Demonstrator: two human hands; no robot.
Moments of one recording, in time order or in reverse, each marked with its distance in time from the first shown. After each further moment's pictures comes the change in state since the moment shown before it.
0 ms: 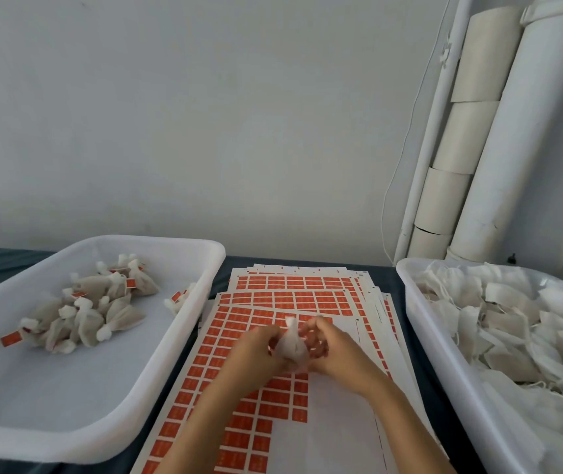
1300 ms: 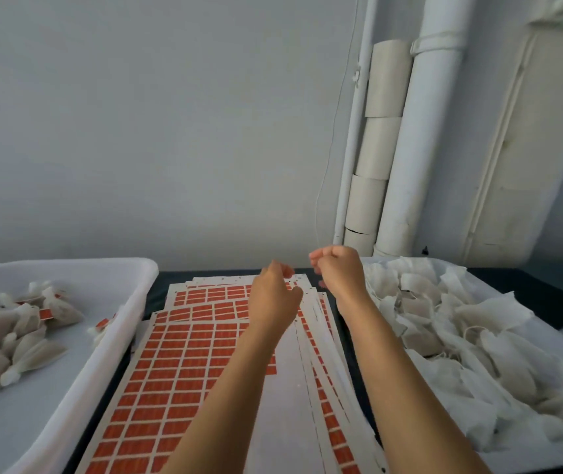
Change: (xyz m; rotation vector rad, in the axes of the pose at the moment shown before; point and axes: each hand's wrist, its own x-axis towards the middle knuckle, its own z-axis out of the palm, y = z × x) left_hand 0.060 0.130 0.016 -0.265 0.241 -0.002; right_hand 0.007 -0.062 -0.116 0.178 0.723 0.236
